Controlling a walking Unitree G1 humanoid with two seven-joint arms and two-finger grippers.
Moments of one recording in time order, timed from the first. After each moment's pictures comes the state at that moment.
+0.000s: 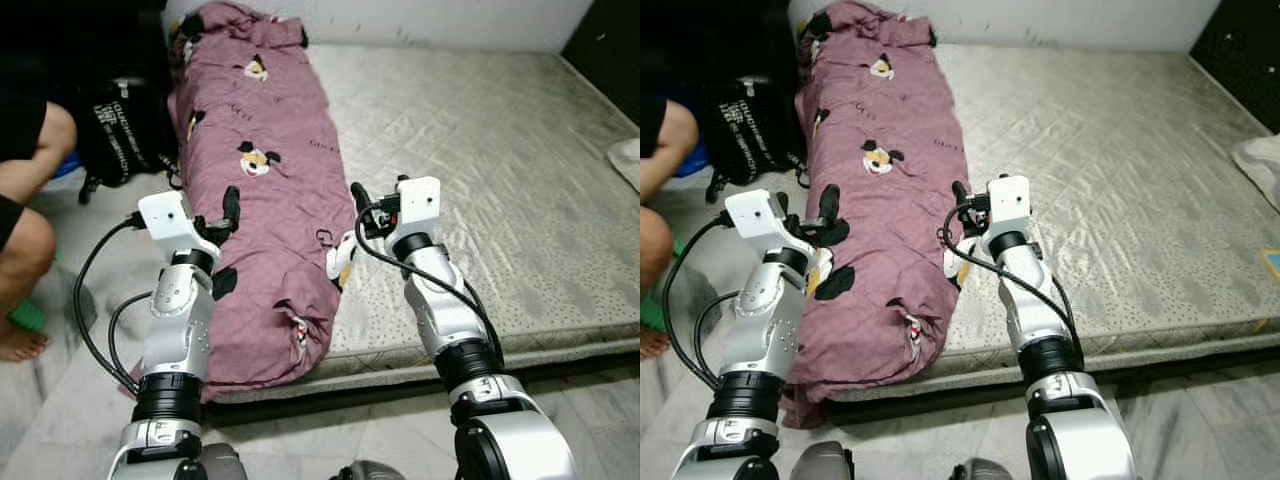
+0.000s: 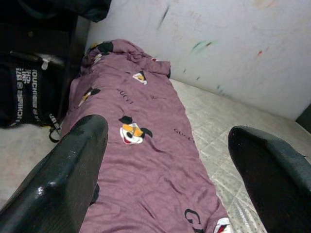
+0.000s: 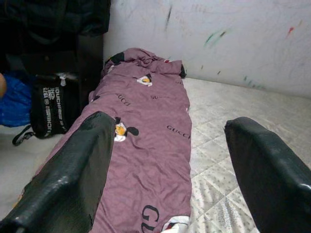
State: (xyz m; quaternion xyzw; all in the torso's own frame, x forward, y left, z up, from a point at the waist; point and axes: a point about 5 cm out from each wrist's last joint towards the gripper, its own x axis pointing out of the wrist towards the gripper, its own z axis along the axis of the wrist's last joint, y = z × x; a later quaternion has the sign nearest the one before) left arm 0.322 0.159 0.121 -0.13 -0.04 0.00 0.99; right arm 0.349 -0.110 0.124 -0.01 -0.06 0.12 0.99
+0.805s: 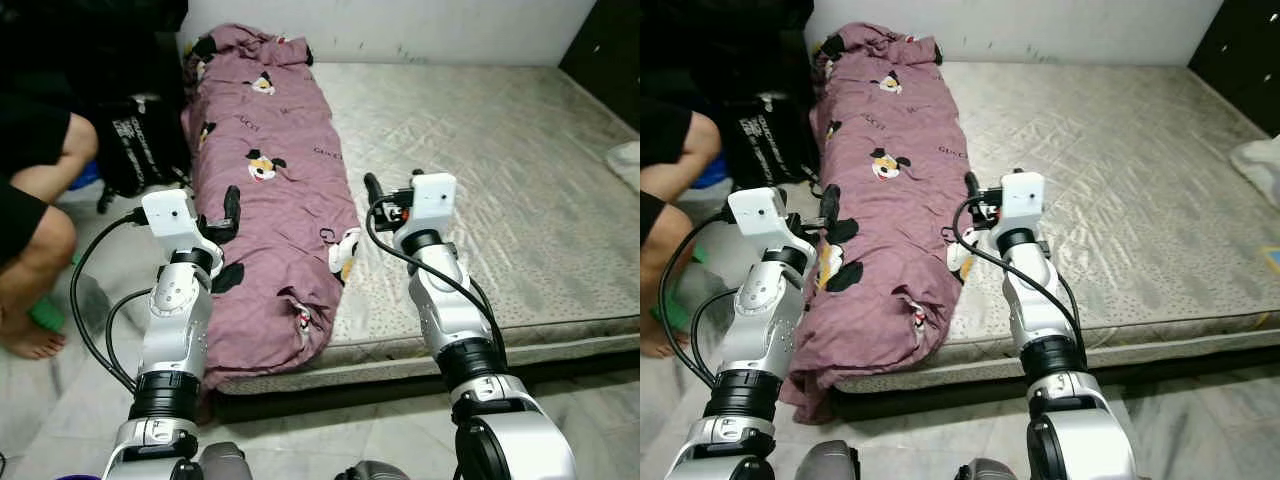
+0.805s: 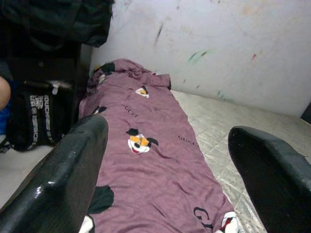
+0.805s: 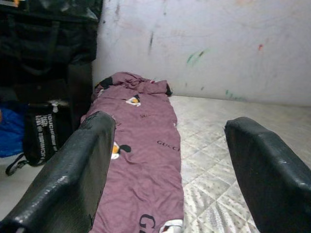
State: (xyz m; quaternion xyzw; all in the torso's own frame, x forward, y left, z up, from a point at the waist) left arm 0.323 0.157 0.123 -0.08 -0.05 -0.01 1.00; right arm 0.349 -0.122 0.129 0.01 -0.08 0.08 0.99
